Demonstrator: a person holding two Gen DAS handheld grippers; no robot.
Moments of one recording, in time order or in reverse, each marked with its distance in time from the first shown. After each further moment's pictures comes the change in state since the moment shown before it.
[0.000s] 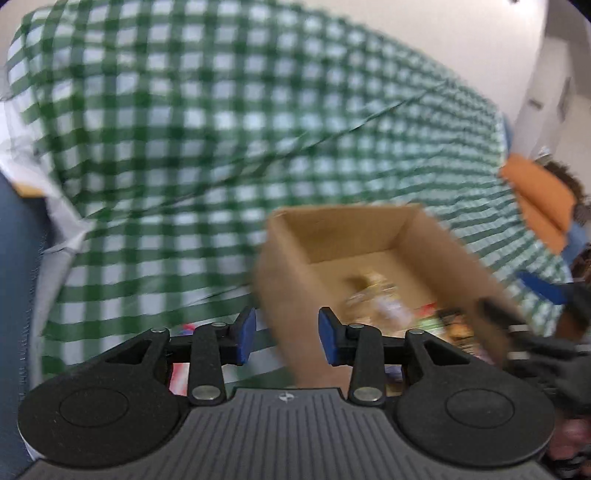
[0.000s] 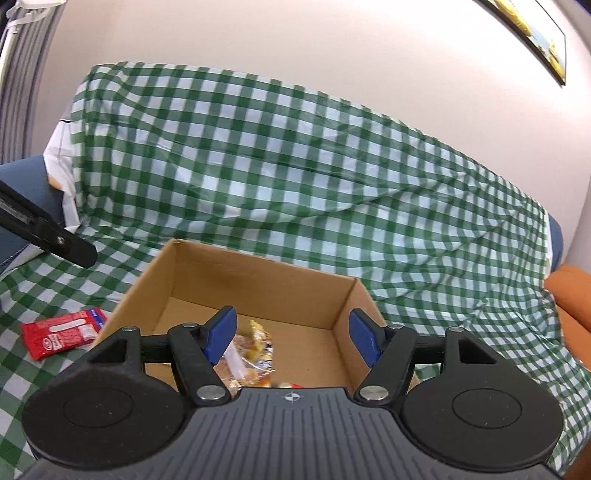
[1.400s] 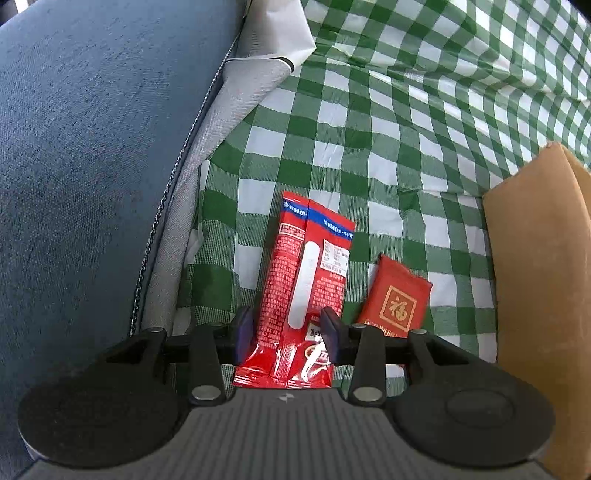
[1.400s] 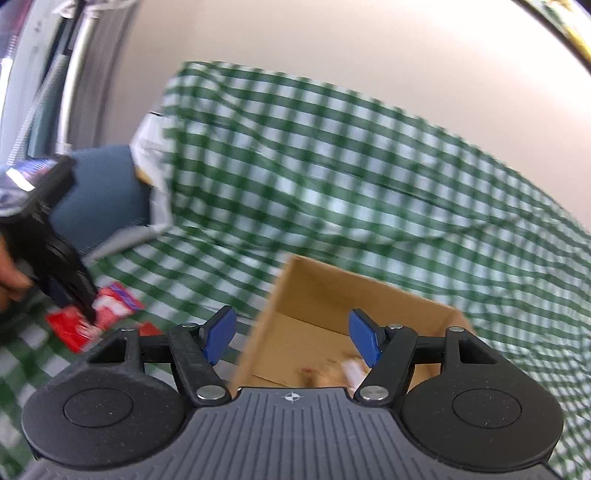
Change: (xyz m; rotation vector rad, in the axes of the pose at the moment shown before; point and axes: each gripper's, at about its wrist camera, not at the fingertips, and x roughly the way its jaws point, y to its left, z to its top) left arm 0.045 0.157 -0.055 -0.390 0.377 0.329; right arm -0.004 0.089 0.012 -0.106 -0.026 0.230
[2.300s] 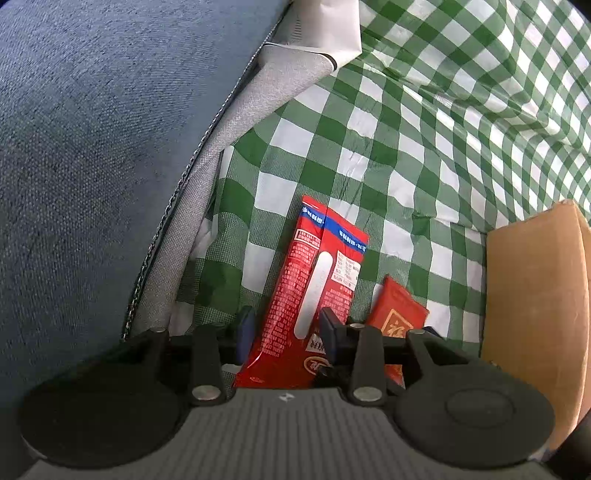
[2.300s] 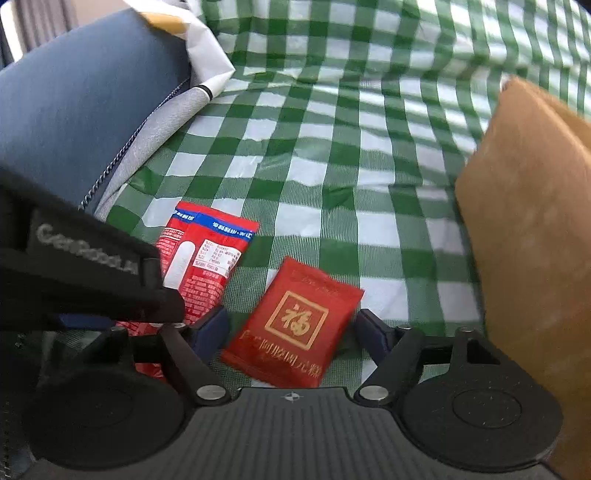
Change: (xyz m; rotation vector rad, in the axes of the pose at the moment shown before) left arm 0.005 0.021 0.008 -0.177 0.038 -0.065; right arm 0.195 0.140 -0.001 0.242 0.537 0.124
